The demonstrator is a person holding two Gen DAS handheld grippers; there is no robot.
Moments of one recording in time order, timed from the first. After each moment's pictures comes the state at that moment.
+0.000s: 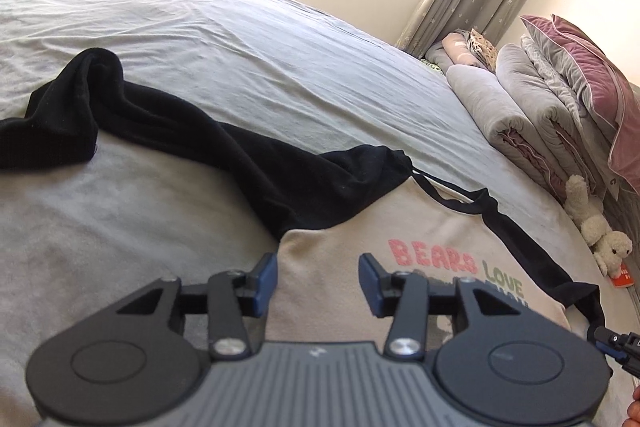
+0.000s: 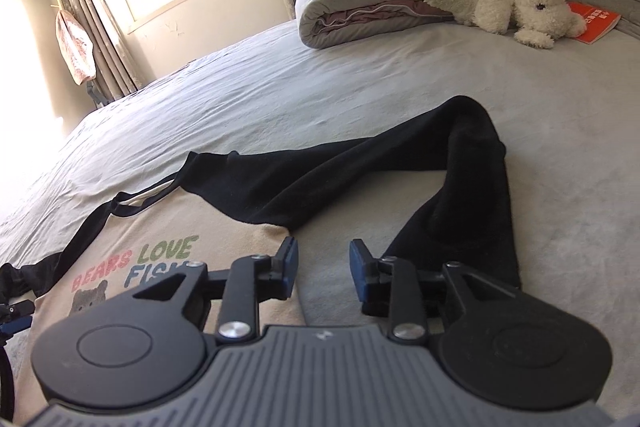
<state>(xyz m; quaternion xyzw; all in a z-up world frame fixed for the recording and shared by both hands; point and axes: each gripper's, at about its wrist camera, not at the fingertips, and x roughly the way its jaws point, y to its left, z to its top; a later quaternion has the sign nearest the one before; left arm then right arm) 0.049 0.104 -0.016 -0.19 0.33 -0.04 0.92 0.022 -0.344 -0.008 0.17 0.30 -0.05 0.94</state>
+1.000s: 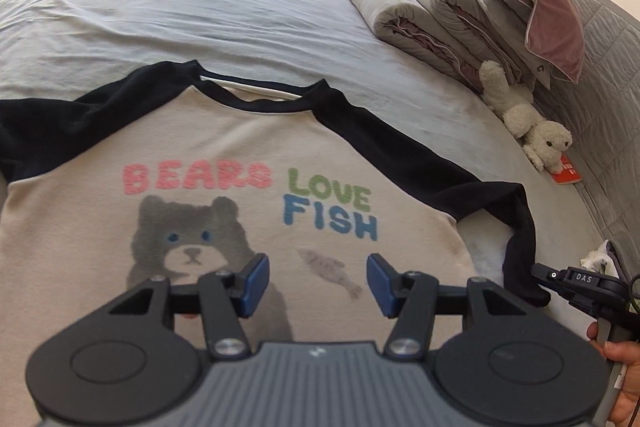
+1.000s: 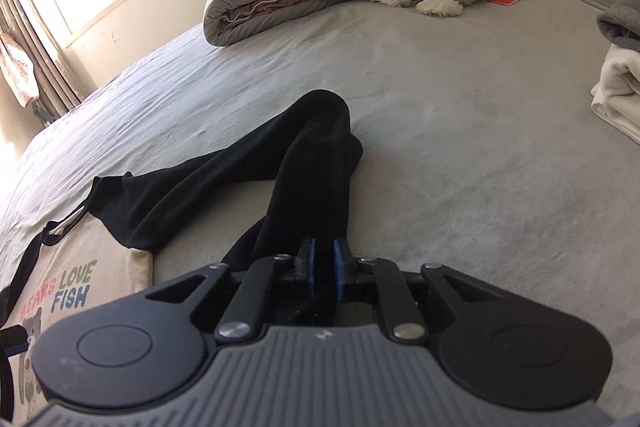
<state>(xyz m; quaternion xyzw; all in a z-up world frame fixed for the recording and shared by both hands) 0.065 -0.069 -0.001 -0.13 0.42 -0.18 0.88 0.018 -0.436 -0.024 0.24 0.33 -0.10 0.91</state>
